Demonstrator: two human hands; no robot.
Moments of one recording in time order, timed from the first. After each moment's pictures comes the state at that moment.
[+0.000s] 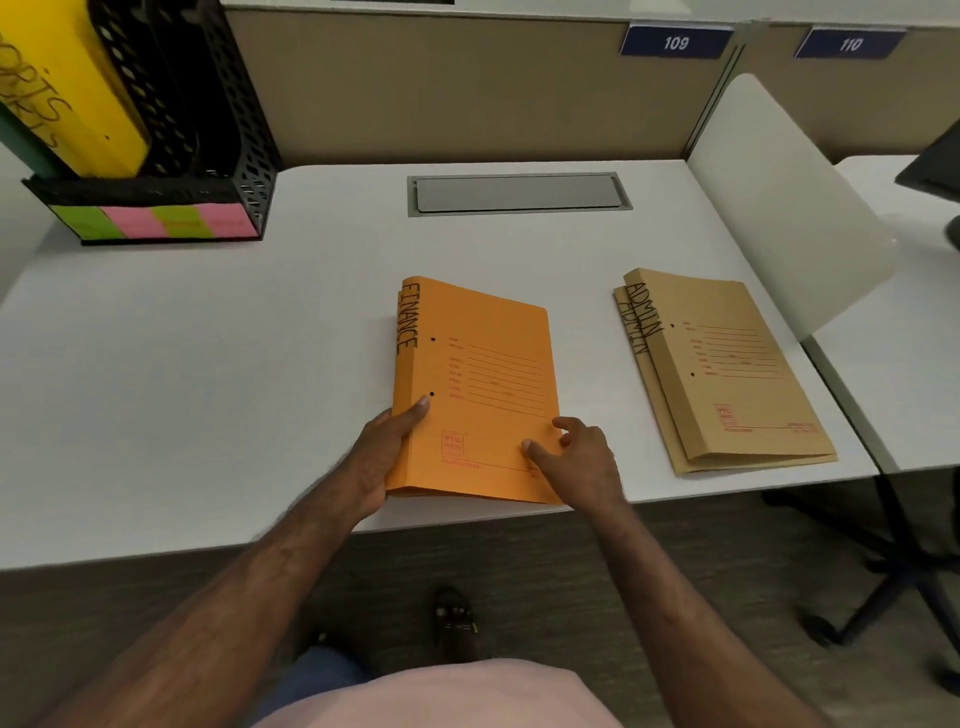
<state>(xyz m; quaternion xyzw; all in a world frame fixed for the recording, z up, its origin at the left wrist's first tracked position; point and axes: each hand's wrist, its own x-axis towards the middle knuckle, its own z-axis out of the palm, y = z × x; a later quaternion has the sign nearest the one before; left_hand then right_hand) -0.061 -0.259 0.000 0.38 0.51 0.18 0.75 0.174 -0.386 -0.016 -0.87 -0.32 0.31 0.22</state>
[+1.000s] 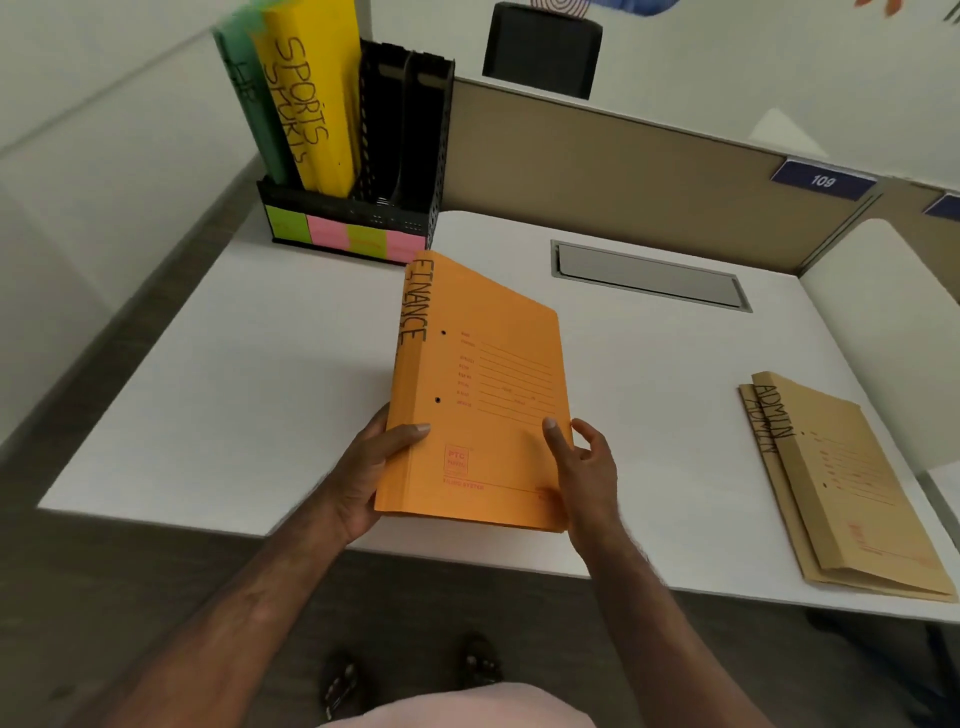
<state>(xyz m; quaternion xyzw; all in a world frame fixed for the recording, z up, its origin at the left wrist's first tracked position) -0.287 -0.196 0.039 0.35 0.37 0.31 0.80 -0.032 -0.274 0.031 -0.77 -0.23 0.36 0.47</state>
